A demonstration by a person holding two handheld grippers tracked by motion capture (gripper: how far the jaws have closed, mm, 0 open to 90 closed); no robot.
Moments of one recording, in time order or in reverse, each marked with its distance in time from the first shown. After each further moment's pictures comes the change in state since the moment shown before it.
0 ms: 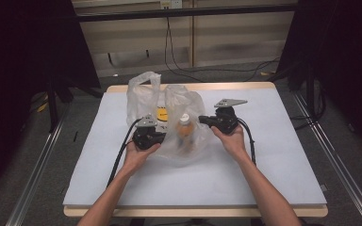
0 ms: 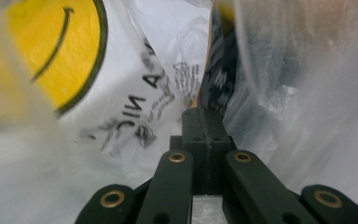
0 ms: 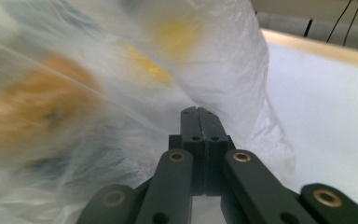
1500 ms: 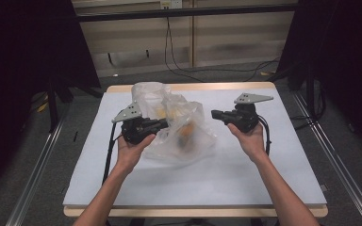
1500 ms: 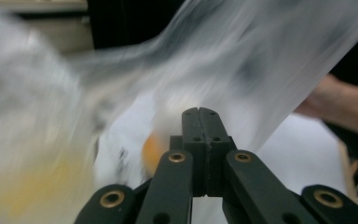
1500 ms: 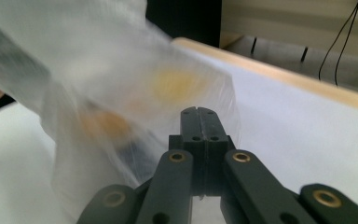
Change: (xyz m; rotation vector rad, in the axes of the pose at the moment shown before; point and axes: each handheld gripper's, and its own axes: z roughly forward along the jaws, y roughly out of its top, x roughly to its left) left arm -0.049 0.064 -0.068 -0.353 -0.094 0.043; right arm 0.010 0.026 -0.077 -0.120 0.020 -0.032
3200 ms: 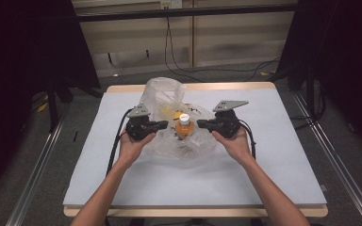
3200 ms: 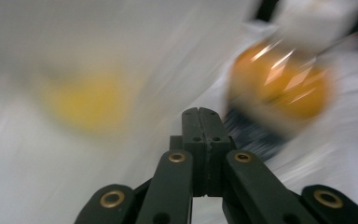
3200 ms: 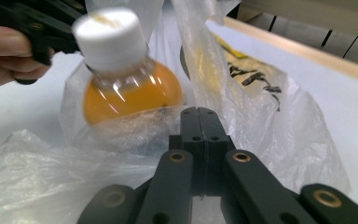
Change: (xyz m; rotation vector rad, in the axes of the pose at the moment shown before) left arm 0.063 -0.054 0.026 0.340 0.186 -0.033; right arm 0.019 -0.020 0.048 0.150 0.032 -0.070
